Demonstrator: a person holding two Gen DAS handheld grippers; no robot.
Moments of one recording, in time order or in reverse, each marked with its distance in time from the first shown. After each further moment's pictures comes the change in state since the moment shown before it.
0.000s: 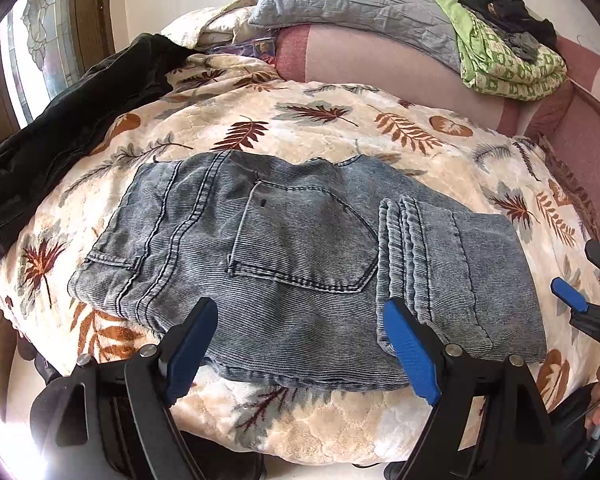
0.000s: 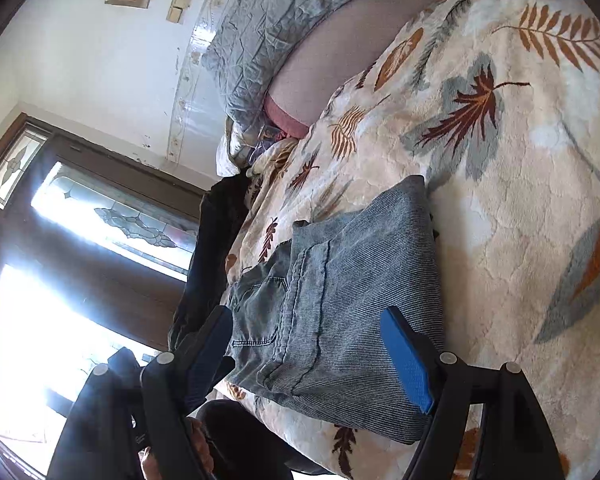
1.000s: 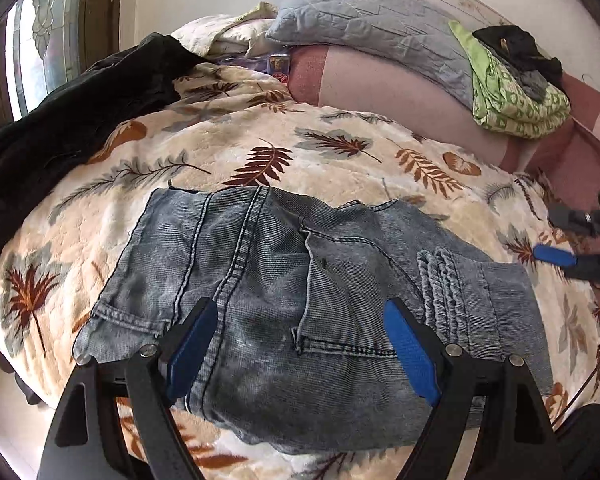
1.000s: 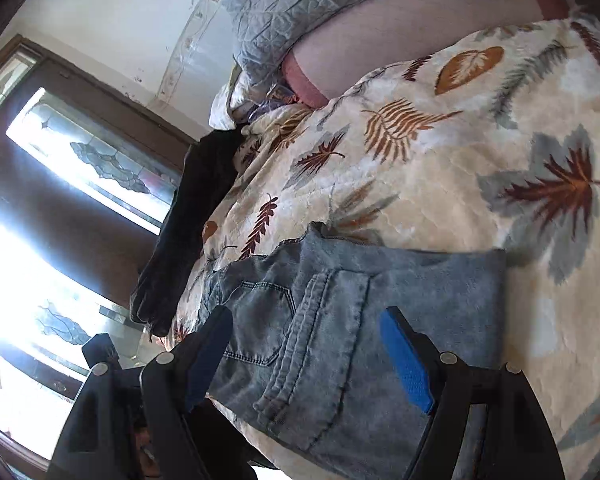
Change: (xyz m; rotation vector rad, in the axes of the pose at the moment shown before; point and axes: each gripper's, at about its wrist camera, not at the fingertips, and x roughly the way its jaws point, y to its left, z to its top) left arm 0.029 0.051 0.033 -0.027 -0.079 -0.063; right arm 0.108 0.082 0.072 -0.228 0.241 -0.194
